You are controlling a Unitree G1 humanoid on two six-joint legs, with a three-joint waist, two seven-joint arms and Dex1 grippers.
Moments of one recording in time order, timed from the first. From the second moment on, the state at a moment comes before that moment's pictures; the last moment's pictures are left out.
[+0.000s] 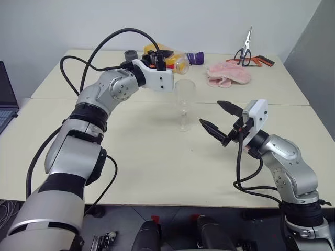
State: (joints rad) left arm -1.30 0.54 -0.38 1.03 0.64 -0.72 -0.20; right arm -0.33 -0.42 -0.02 -0.39 0.41 0.40 0.61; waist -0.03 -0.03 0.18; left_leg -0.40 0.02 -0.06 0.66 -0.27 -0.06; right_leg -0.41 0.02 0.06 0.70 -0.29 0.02
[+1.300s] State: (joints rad) left arm -1.34 0.57 -0.43 1.07 0.72 -0.73 -0.12; right arm -0.33 -0.46 -0.02 -0.39 0.45 0.40 0.61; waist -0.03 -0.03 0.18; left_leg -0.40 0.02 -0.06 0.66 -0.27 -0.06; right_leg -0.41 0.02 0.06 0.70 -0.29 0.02
